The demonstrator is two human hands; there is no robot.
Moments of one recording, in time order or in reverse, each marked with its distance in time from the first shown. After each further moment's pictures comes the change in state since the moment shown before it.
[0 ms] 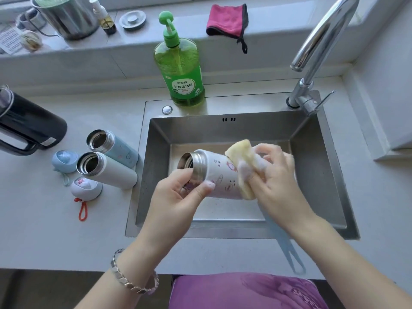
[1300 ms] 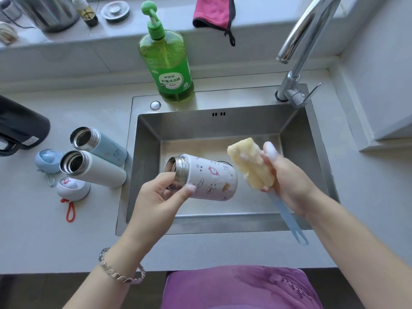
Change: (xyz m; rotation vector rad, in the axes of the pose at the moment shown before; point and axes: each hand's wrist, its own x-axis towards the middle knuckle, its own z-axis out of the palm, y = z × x) left_hand 0.000 -0.028 -0.007 0.028 -0.005 -0.071; right_hand 0.010 0.012 -0.032 0.751 -0.329 0.529
